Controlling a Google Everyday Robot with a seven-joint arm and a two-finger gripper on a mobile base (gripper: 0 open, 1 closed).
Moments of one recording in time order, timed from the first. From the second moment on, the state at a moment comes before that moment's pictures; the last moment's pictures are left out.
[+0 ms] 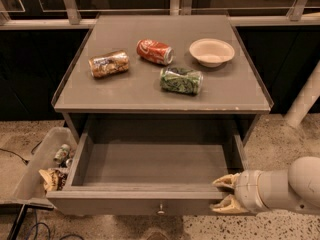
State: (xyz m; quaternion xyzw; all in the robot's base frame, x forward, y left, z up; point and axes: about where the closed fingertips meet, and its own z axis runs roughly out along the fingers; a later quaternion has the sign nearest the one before) arm 0.396 -0.182 0.634 -0.62 0.71 0.10 0.32
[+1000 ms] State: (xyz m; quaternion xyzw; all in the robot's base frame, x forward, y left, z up) arm 0.389 -0.181 0.634 -0.62 0.71 0.10 0.32
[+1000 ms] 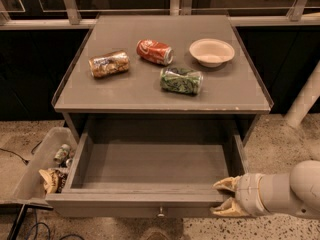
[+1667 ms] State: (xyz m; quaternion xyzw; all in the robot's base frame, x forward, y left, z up) arm 0.389 -0.181 0.634 -0.62 0.71 0.10 0.32
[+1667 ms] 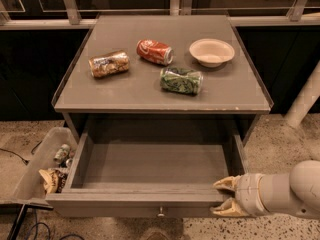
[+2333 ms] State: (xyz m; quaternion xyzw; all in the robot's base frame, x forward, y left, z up) arm 0.389 -0.181 0.634 -0.62 0.71 0.10 0.32
